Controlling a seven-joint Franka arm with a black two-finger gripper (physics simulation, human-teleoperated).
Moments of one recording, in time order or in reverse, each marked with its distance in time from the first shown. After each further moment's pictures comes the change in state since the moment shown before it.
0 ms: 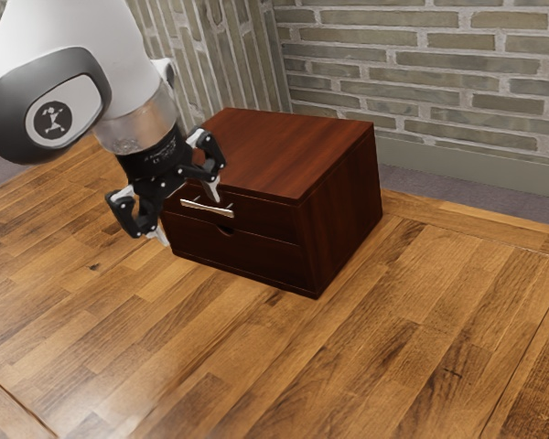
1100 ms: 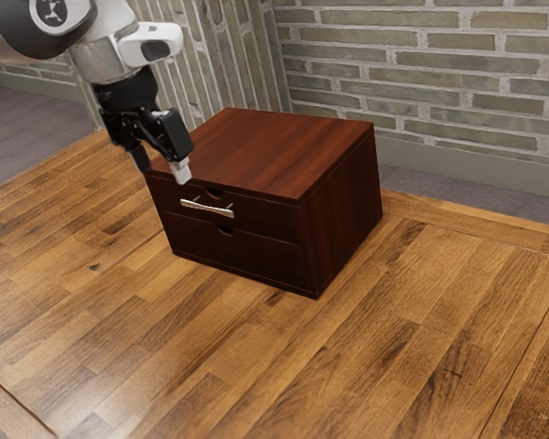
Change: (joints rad) arm 0.228 0.371 -0.035 0.577 -0.173 -0.404 1.650
